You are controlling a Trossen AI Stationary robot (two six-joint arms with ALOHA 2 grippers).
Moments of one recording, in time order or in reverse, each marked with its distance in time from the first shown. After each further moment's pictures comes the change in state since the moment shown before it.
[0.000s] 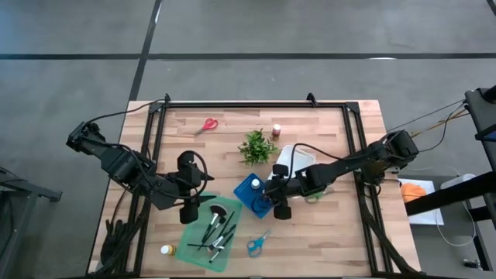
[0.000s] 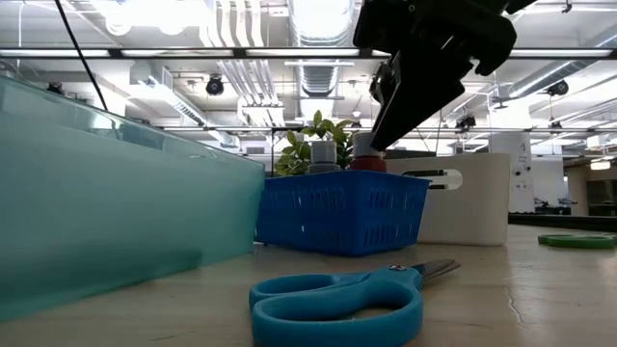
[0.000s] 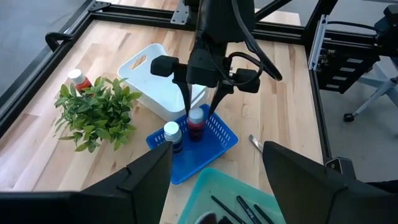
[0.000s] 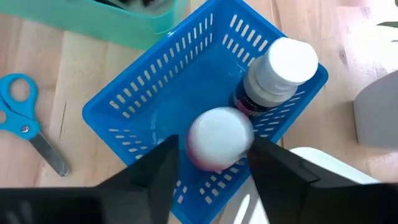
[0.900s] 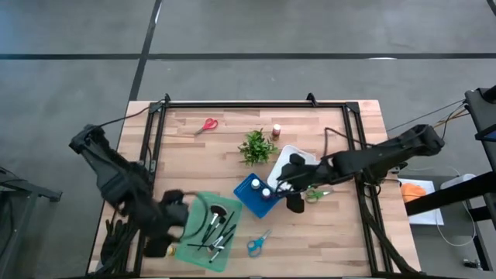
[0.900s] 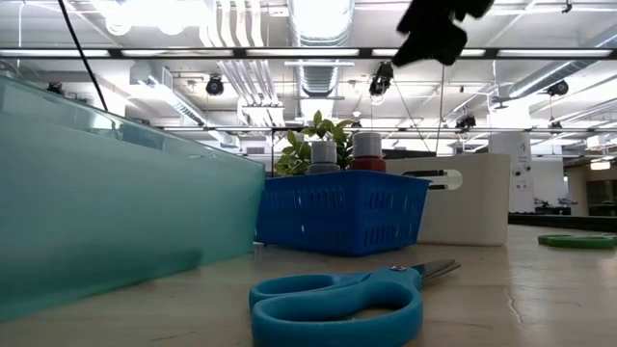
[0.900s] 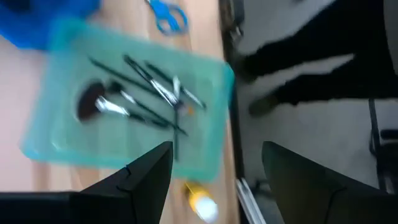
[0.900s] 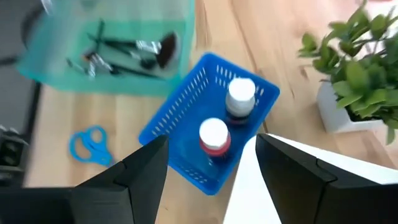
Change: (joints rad) left arm -0.185 0.063 0.000 -0.195 0.510 -0.198; right arm 0.011 -0.298 -0.001 -0.120 0.003 0.194
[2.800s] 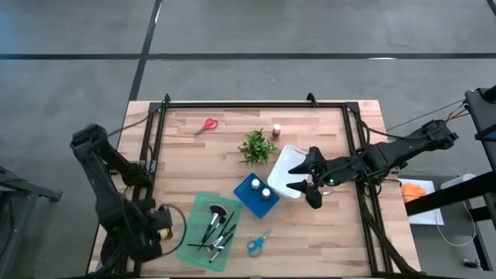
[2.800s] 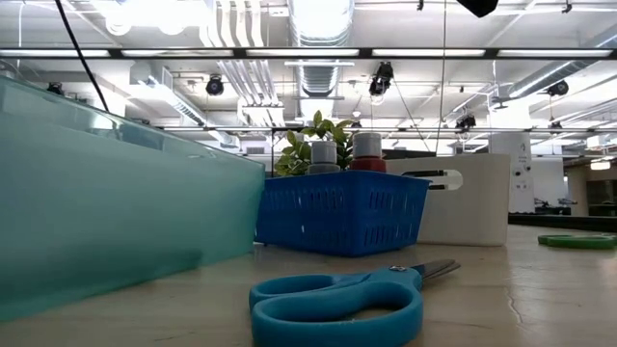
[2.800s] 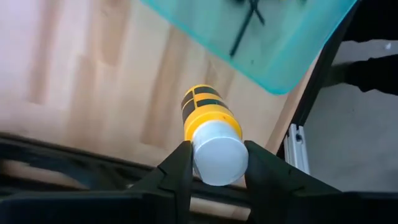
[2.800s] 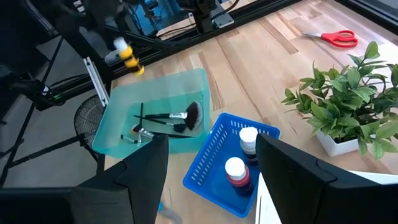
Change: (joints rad) left arm -0.248 -0.007 -0.305 -0.071 -0.003 -0.607; right arm 0.101 -0.237 0.000 0.012 0.158 0.180
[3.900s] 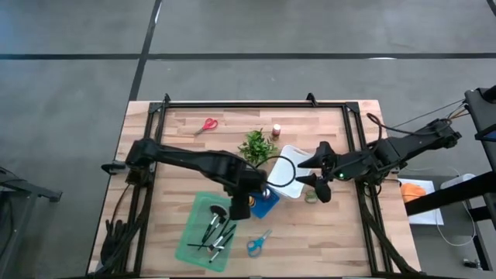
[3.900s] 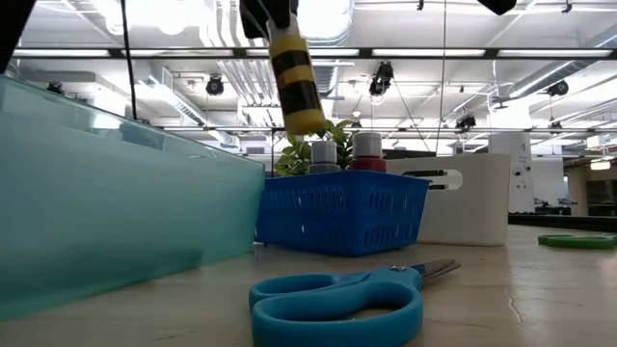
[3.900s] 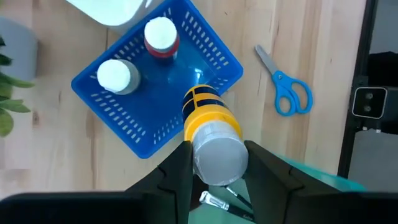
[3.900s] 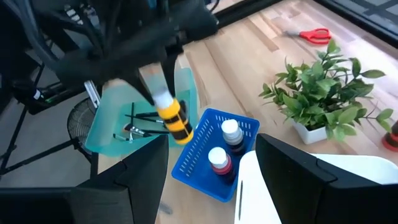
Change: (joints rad) left arm 0.787 0.592 0.764 -0.059 0.099 1.005; right arm 0.002 -0.097 0.000 -0.116 0.034 0.032
